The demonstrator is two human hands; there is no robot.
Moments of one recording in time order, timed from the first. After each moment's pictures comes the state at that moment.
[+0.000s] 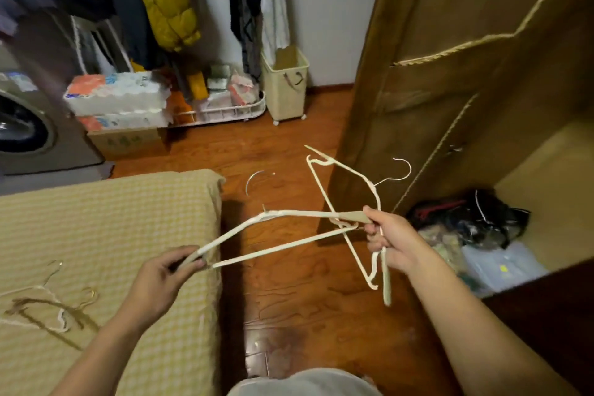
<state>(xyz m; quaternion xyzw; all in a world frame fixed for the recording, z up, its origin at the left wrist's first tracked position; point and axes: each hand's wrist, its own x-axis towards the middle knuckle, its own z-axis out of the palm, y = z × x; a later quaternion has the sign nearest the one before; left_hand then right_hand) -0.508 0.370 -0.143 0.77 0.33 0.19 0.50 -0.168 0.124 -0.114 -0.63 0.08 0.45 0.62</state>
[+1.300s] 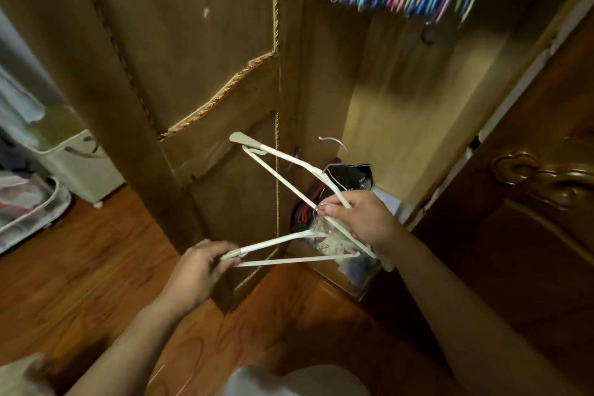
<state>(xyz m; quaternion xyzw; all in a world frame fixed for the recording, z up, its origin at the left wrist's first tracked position) -0.065 0.322 -0.126 0.94 -0.11 0.01 0.33 -0.003 0.006 -0.036 -0.84 -0.04 0.10 0.54</state>
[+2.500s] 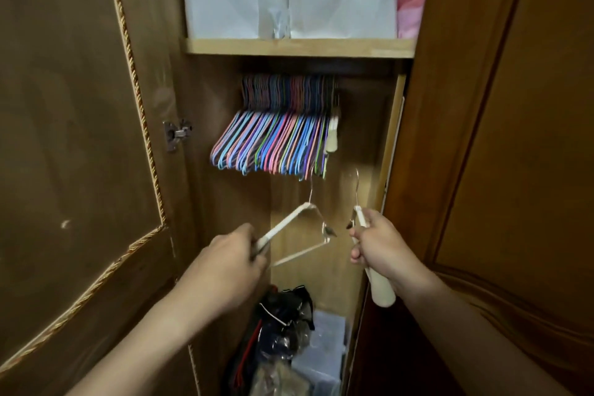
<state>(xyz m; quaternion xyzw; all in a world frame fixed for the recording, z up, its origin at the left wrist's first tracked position) 0.079 0.093 0.164 0.96 -0.15 0.02 0.23 0.075 -0.150 0.142 -0.78 0.19 -0.13 0.58</state>
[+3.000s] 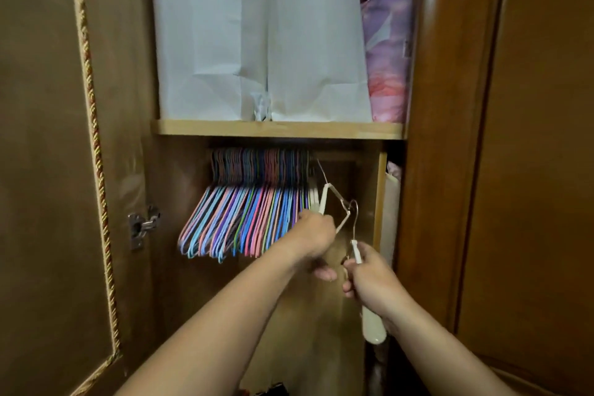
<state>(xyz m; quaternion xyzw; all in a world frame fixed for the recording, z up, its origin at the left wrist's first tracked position) 0.203 -0.043 0.264 0.82 -0.20 -0.17 0.51 0.141 -0.141 0.191 -0.78 0.23 -0.22 0.55</state>
